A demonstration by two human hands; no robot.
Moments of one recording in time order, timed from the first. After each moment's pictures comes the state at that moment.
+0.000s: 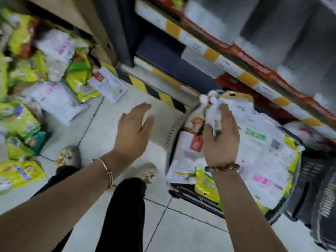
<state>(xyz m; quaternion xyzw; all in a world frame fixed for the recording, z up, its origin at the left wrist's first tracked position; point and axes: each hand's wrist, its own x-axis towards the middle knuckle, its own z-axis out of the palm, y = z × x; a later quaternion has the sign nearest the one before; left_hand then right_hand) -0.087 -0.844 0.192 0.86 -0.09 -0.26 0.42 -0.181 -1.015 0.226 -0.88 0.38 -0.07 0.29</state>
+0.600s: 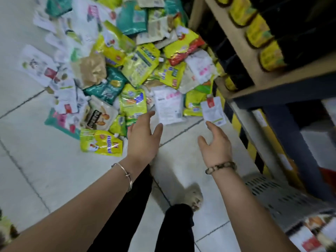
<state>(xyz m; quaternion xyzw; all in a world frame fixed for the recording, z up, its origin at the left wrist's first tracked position) 0.049 -0.500 0.163 0.87 0.24 -0.17 0.40 0.054 -0.686 0.157 -0.91 0.17 0.22 0.31</state>
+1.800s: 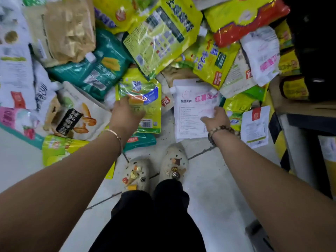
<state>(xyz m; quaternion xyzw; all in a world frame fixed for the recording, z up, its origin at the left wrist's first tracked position) 0.125 -0.355 -0.154 0.83 0.34 -0.30 0.33 0.176 -0.603 -0.159 -0.86 0.27 0.36 0.25</state>
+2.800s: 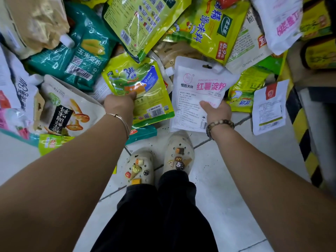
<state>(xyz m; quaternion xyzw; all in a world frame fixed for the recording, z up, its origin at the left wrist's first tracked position) 0.140 -0.368 -0.201 0.62 0.66 -0.20 0.37 0.141 -0.603 -0.203 -0.77 0.42 0.24 0.42</state>
